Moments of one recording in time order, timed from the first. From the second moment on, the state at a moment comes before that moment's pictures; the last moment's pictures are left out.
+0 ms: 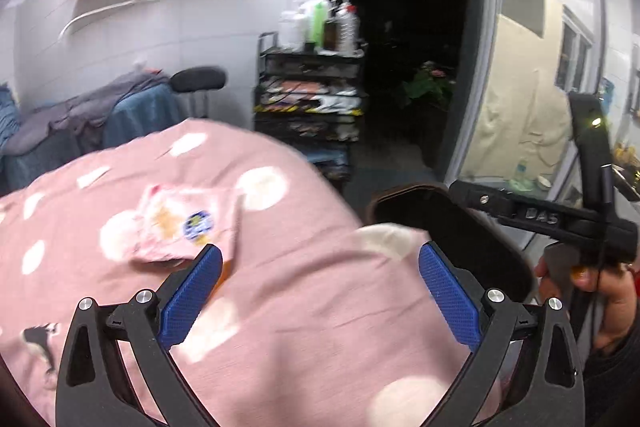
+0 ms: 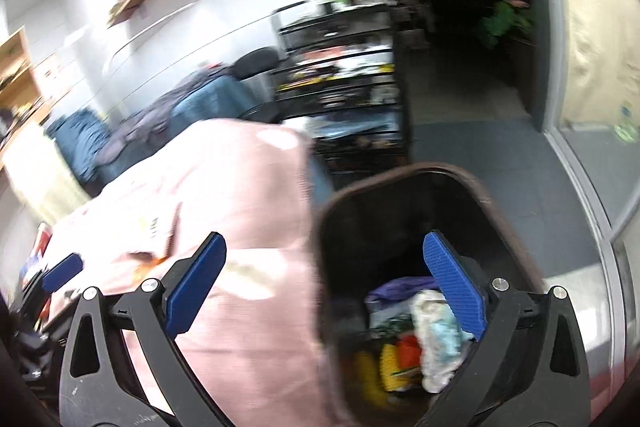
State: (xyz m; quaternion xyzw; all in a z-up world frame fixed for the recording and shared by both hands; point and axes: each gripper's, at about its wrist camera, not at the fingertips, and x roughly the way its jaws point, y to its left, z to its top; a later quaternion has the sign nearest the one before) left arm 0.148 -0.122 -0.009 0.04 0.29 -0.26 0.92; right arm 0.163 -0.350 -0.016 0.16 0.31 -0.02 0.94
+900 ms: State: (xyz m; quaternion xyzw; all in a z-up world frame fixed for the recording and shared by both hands) left arm 0.214 0.040 -0.051 -0.05 0.40 -0.12 0.91; right arm 0.285 -0.167 -0.049 0.00 0.46 0.13 0.88
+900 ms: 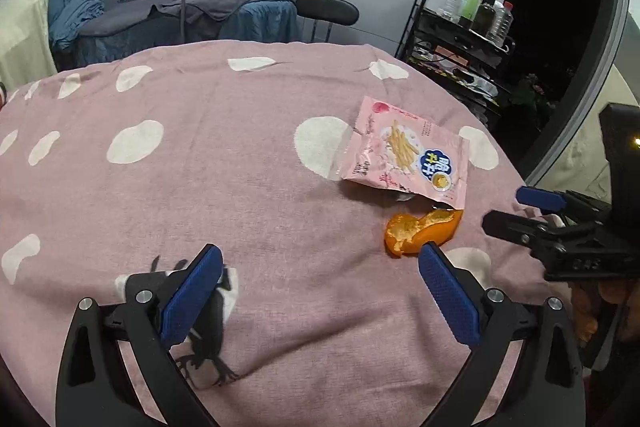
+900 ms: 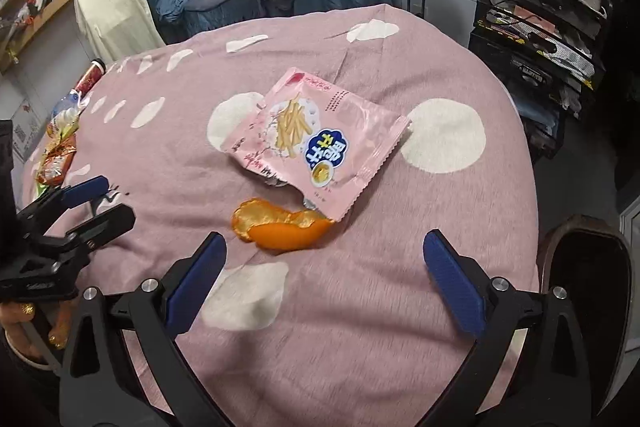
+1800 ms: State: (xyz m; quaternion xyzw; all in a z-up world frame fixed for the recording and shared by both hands) left arm 0.276 -0.062 -0.099 0.09 0.52 -0.24 0.81; right arm 0.367 -0.195 -0.065 0.18 0.46 0.20 0.85
